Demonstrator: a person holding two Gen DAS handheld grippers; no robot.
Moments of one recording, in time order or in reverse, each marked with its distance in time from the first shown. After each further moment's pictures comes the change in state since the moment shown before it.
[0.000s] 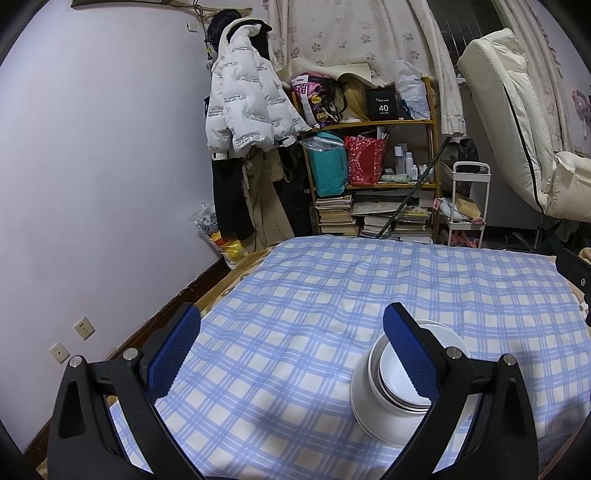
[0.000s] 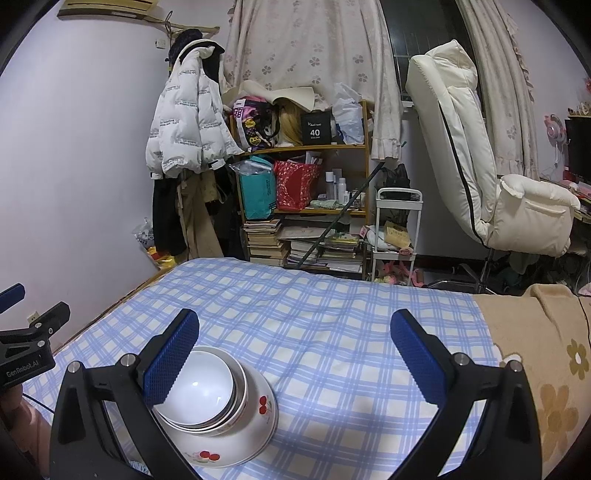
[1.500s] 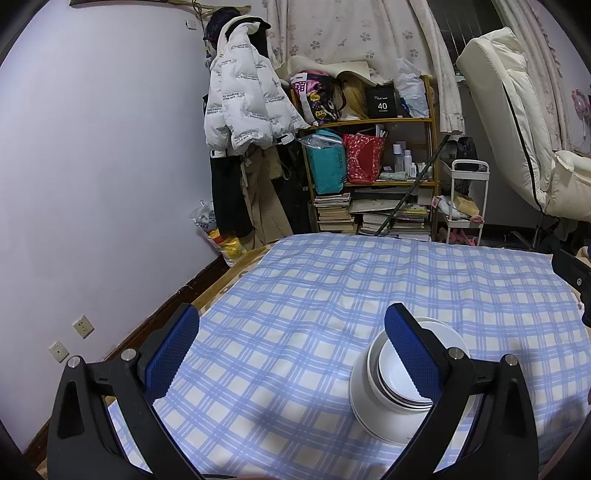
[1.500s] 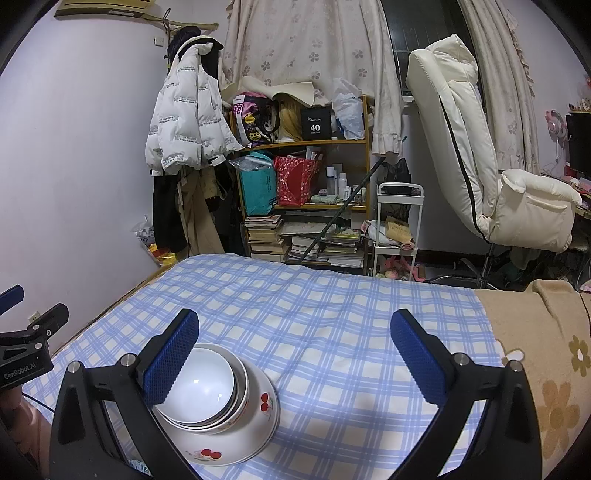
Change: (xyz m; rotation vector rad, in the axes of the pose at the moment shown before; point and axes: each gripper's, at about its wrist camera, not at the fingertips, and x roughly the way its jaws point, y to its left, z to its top) left arm 0.001 -0.005 -0.004 0.001 0.010 -0.004; right arm 0.000 -0.001 0.003 0.001 0.002 0.000
